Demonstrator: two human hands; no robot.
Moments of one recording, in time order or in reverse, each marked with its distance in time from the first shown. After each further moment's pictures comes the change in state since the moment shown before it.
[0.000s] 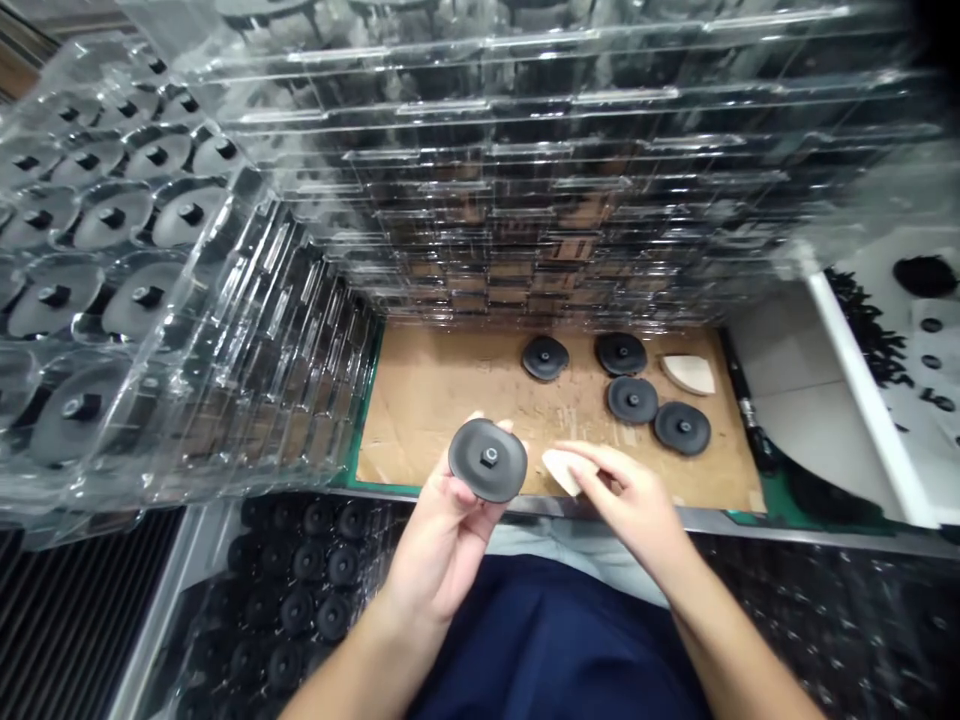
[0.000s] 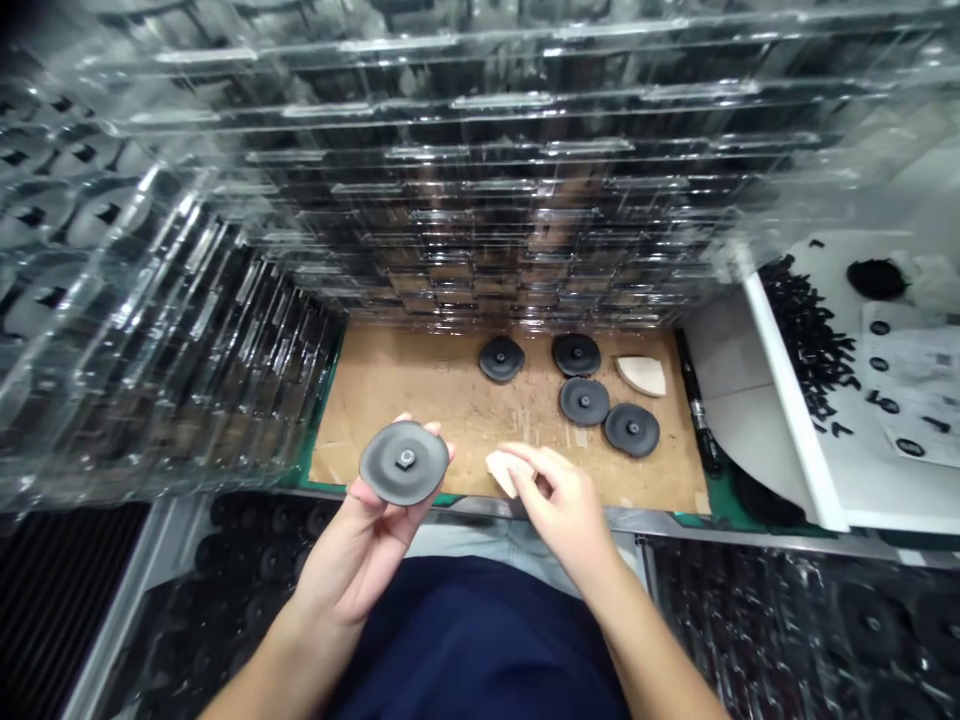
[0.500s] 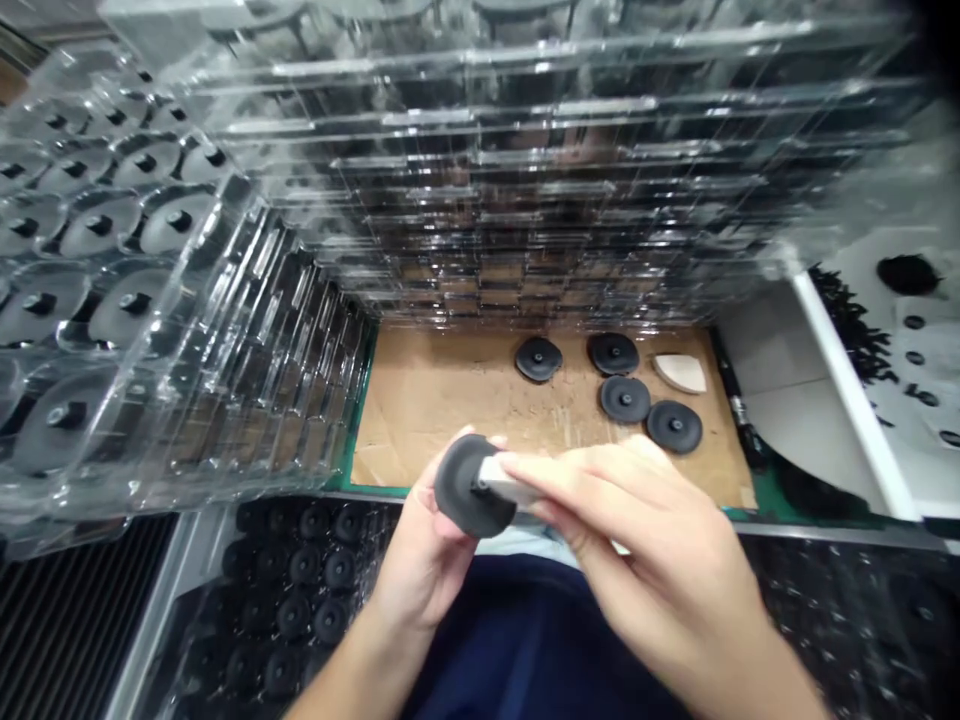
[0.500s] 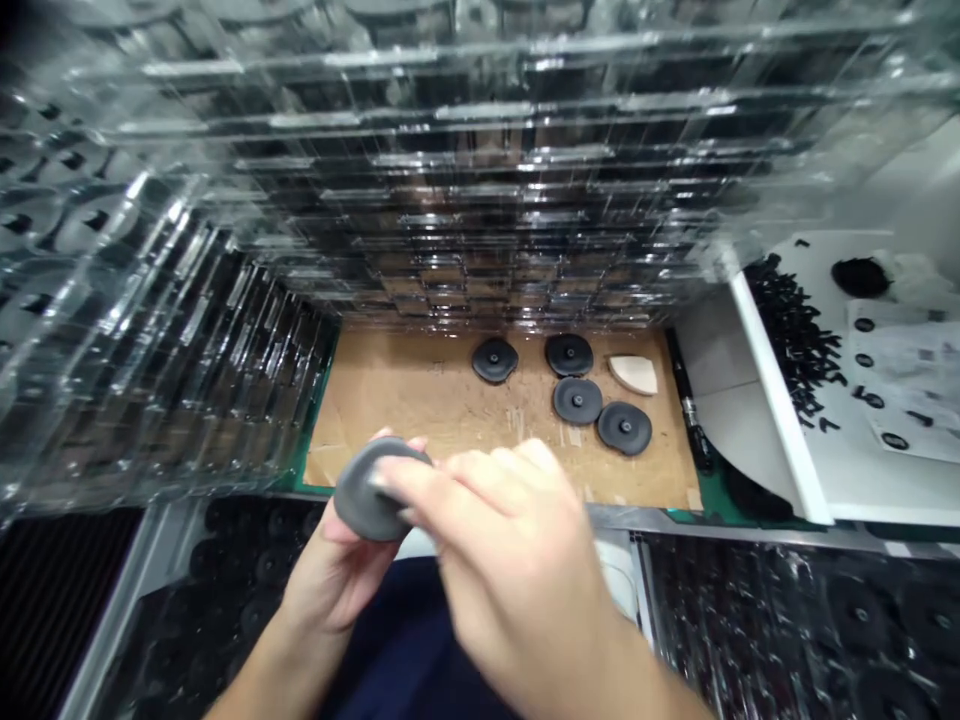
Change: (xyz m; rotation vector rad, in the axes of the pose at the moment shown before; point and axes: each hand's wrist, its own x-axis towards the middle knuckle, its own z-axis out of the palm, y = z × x) left_hand -0.004 -0.004 -0.008 0.115 -0.109 0.085; right_hand -0.007 -0.102 -0.016 -0.191 -0.002 -0.579
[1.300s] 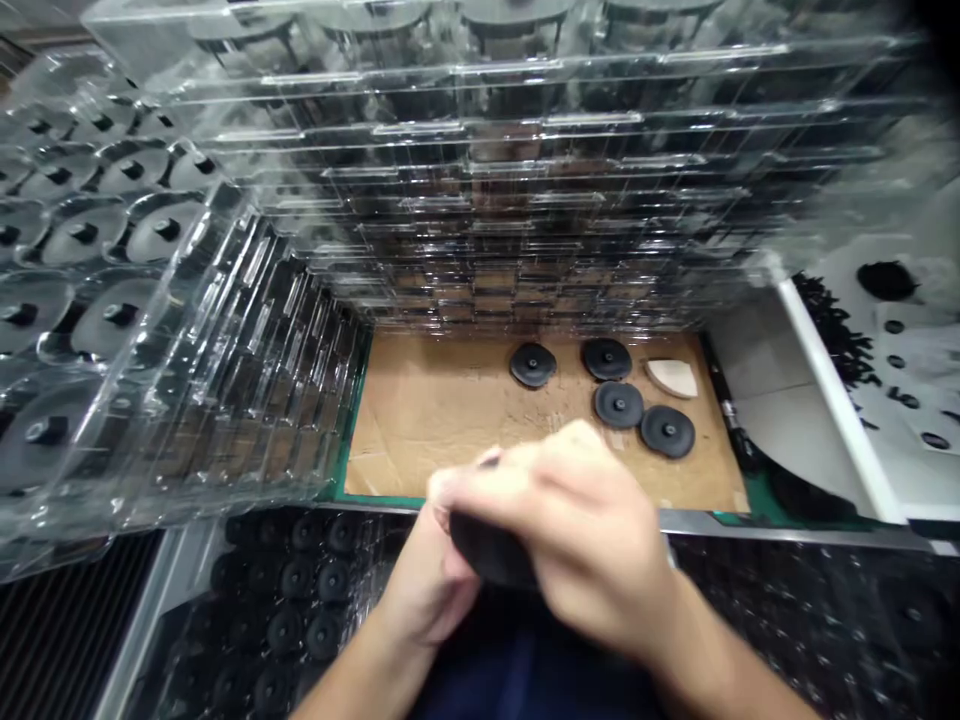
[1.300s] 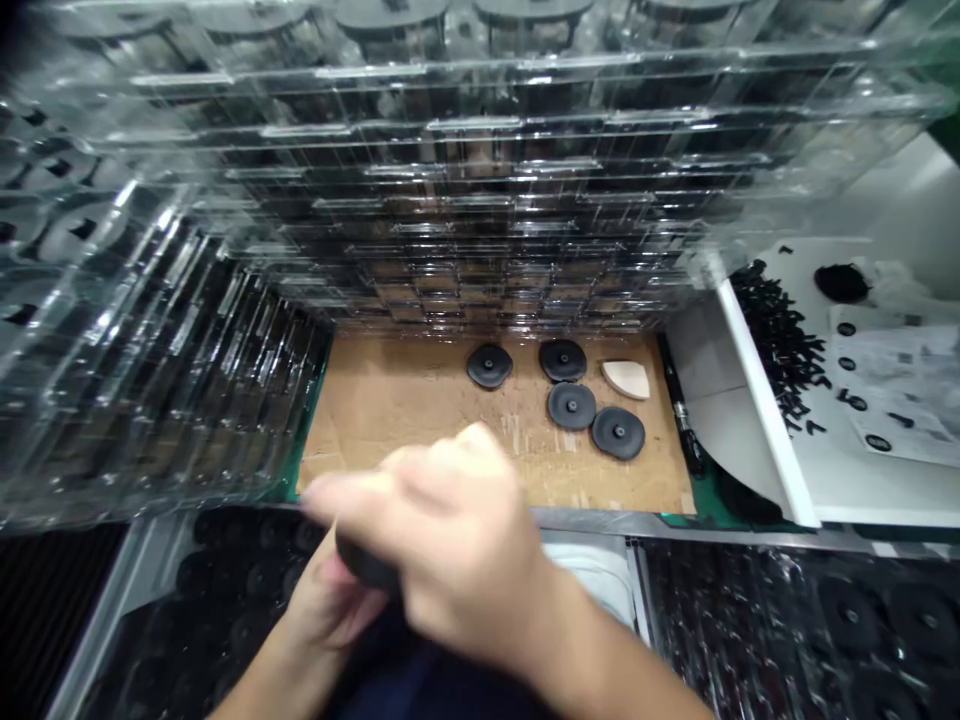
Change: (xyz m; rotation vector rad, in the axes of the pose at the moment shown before) left_hand 0.000 0.001 0.005 0.018 -0.005 -0.146; right_hand 0.016 0.007 0.001 0.092 0.021 -0.174
